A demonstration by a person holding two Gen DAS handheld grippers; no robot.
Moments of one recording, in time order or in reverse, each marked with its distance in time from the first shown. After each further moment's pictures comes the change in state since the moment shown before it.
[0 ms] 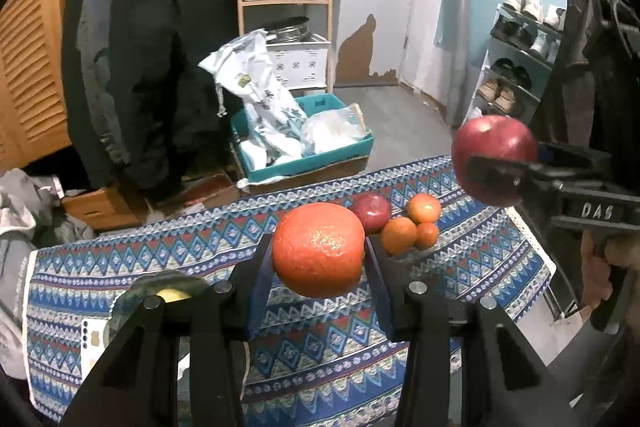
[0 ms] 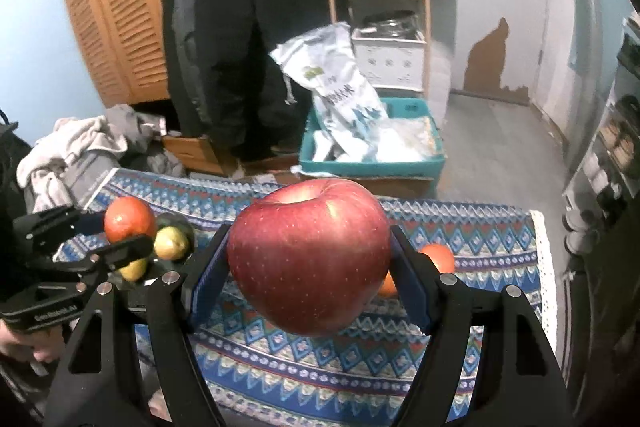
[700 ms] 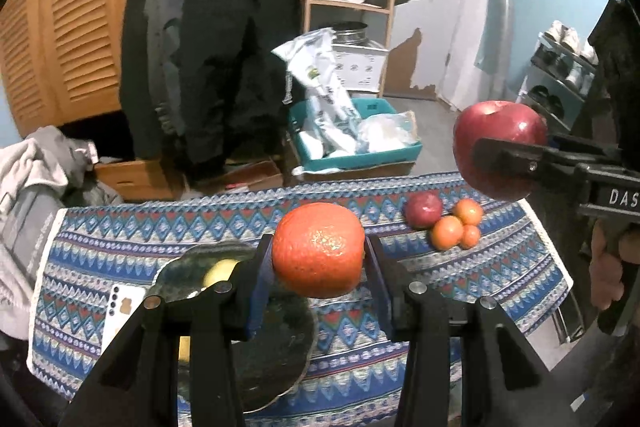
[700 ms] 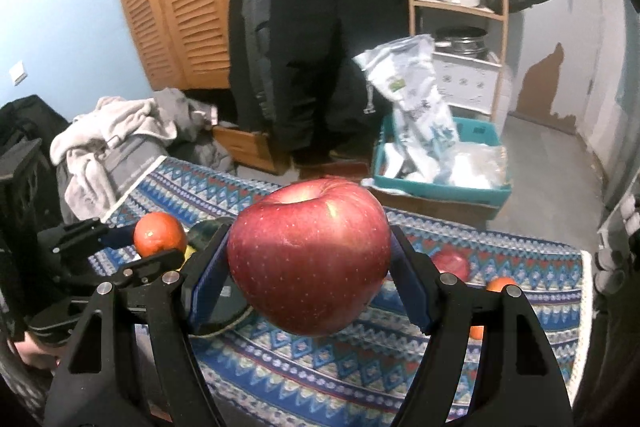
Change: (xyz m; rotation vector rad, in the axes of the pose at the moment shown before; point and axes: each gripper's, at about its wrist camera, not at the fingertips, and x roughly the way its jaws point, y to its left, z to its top) left arm -0.024 0.078 -0.032 -0.129 -0.015 0.087; right arm 0.034 0.091 0.024 -0.106 0.017 0.146
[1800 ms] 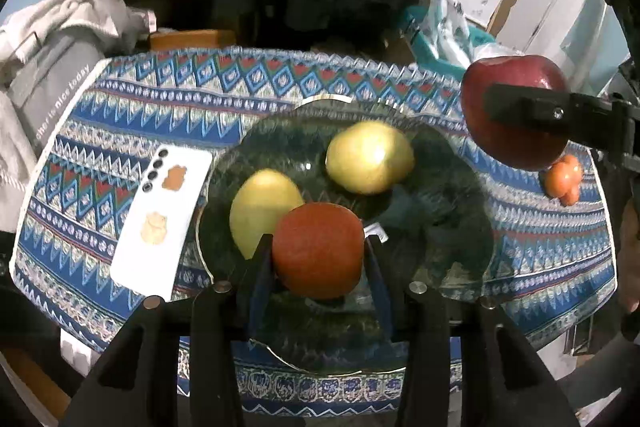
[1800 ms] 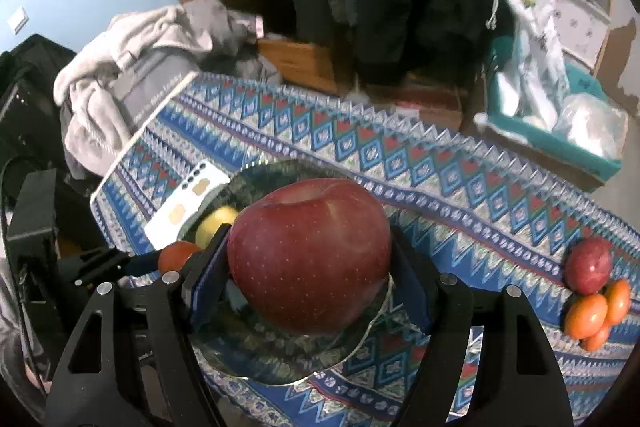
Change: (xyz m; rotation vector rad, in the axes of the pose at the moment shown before) left arm 0.076 0.131 -0.102 -0.229 0.301 0.142; right arm 0.179 0.098 -0.026 -0.047 0.303 0.141
